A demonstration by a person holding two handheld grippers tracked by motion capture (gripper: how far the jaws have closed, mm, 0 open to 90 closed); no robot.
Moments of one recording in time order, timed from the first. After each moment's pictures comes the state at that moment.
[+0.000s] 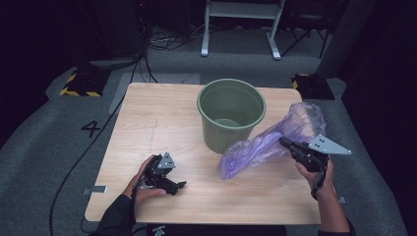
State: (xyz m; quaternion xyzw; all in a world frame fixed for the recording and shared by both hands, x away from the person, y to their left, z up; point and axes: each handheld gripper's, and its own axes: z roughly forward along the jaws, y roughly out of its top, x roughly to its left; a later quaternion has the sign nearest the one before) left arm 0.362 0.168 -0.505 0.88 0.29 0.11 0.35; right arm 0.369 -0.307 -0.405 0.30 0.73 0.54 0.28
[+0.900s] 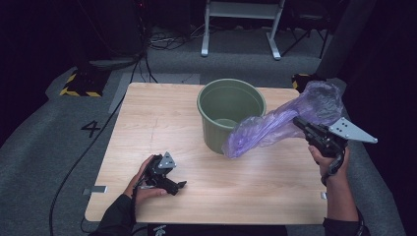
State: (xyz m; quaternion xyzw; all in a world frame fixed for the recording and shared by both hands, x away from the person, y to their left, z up) left arm 0.363 0.167 -0.505 0.88 0.29 0.11 0.35; right arm 0.376 -0.318 -0.340 0.29 0.69 0.58 0.33
